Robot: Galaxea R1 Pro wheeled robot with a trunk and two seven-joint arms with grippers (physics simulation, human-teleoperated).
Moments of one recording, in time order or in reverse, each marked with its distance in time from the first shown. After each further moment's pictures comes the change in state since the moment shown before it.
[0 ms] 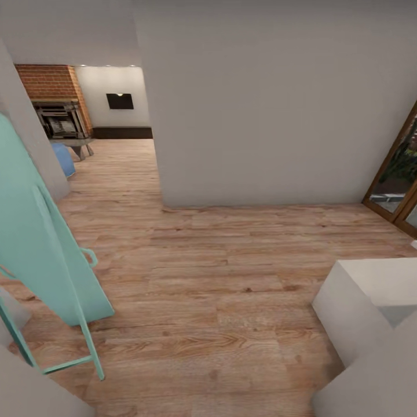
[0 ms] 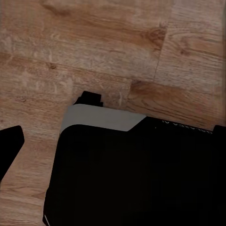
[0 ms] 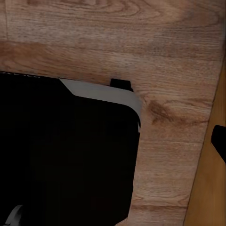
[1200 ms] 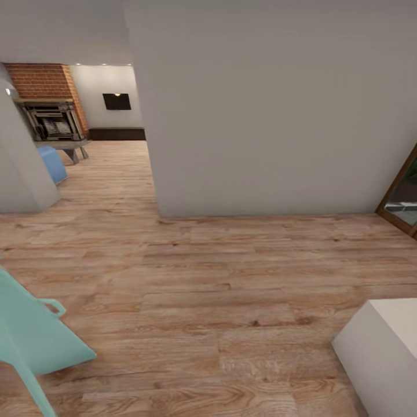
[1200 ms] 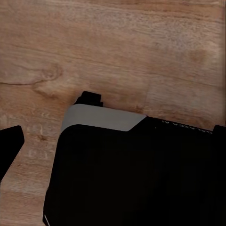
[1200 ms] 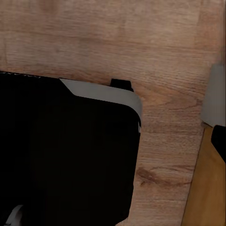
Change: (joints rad) left arm 0.000 0.000 0.000 0.000 0.000 0.000 0.000; right arm 0.000 0.001 0.000 0.000 0.000 0.000 0.000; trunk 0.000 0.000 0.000
